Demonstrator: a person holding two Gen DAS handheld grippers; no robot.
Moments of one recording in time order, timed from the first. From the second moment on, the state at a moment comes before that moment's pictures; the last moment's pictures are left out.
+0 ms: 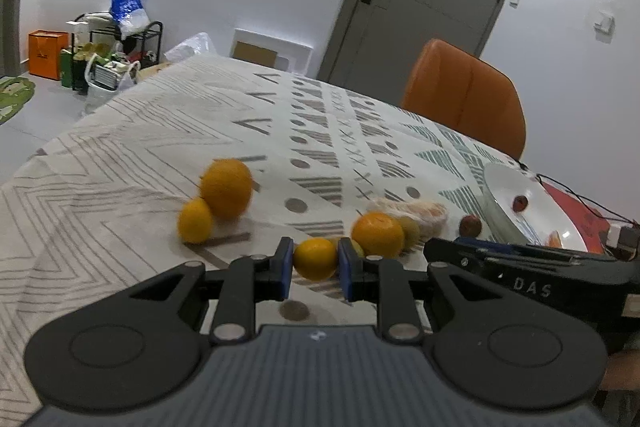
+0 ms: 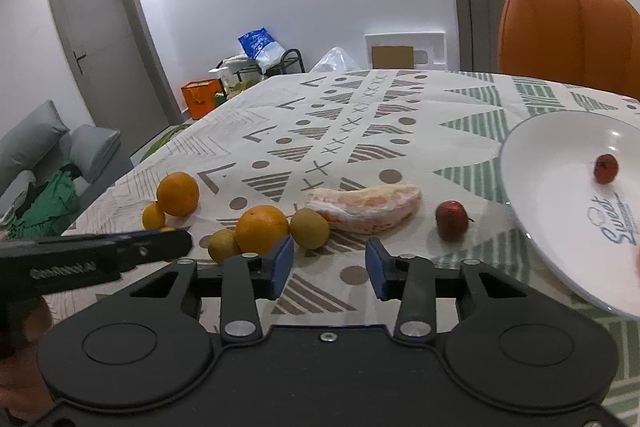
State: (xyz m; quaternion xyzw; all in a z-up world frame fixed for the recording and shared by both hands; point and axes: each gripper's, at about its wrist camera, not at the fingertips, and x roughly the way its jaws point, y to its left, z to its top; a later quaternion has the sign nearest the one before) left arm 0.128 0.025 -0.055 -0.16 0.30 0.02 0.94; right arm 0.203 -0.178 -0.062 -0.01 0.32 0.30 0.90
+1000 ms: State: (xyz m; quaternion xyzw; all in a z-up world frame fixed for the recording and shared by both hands) left arm 0.127 0.027 -0.043 -0.15 0.29 0.03 0.94; right arm 0.212 -0.183 -0.049 0.01 0.32 0.31 0.90
